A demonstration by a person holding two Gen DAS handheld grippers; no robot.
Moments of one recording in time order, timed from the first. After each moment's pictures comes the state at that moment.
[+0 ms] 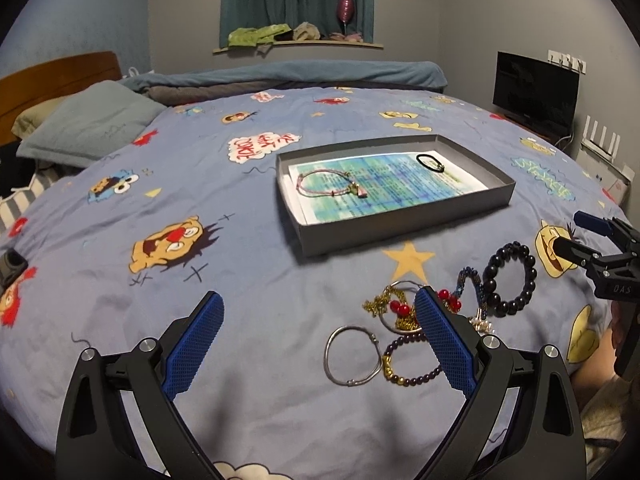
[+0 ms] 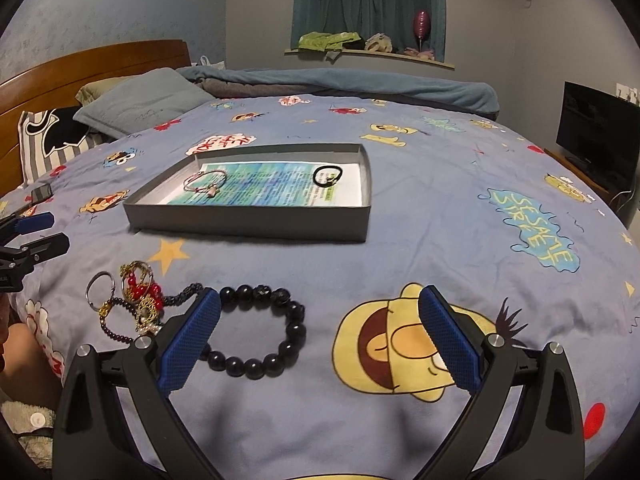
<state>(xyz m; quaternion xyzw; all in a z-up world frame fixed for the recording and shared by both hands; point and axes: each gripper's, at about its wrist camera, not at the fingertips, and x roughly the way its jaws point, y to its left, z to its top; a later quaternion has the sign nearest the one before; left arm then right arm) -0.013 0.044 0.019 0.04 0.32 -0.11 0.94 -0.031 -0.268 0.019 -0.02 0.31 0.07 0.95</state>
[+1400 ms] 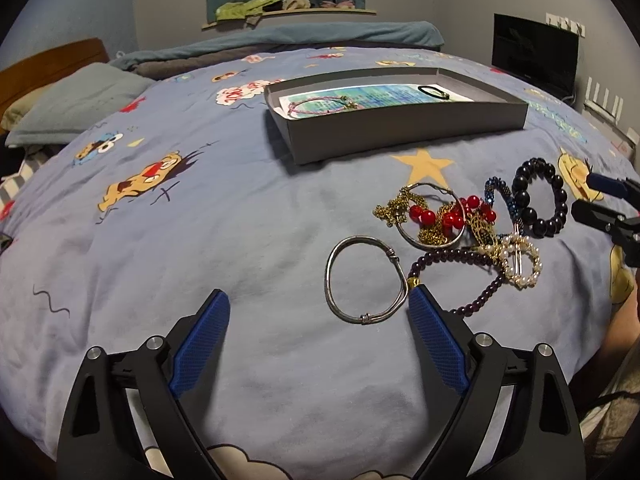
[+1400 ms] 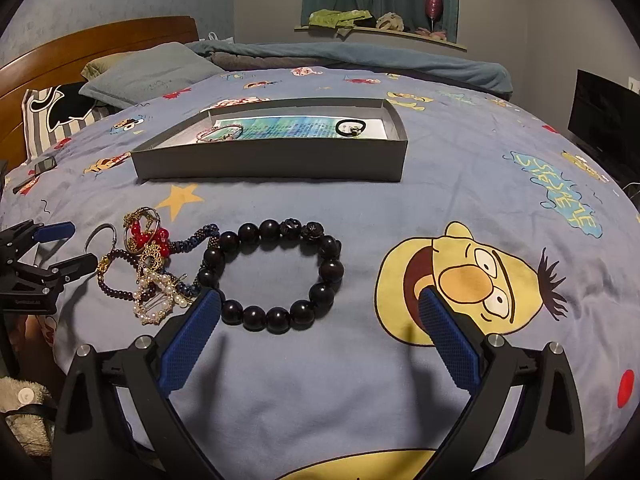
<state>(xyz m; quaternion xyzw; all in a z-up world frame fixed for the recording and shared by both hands) -0.012 0.040 -0.050 0.08 0.37 -0.12 0.92 -0.037 -0.252 -0.019 -0.03 0.35 0.09 0.93</state>
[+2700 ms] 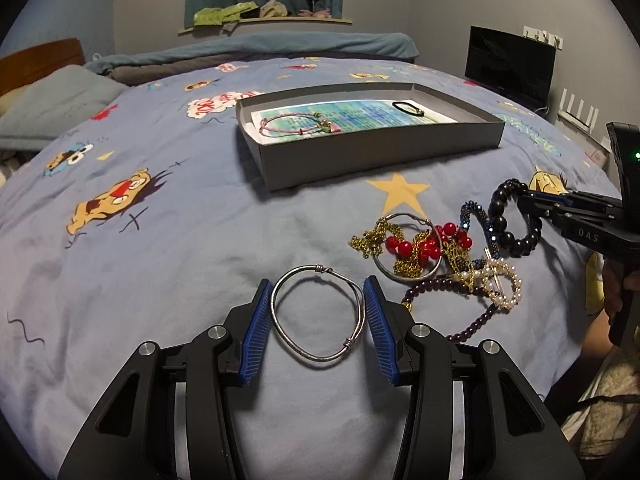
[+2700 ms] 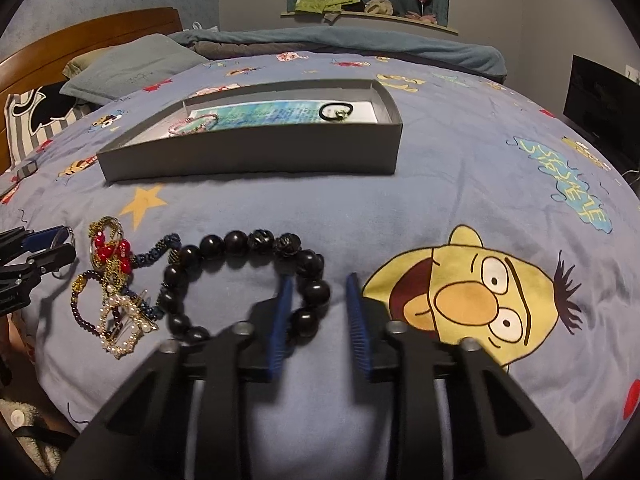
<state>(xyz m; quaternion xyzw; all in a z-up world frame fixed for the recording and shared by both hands) -0.002 0.042 -0.042 0.05 0.36 -0.18 0.92 -0.005 -0.254 -0.027 -0.03 0.37 0.07 0.93</state>
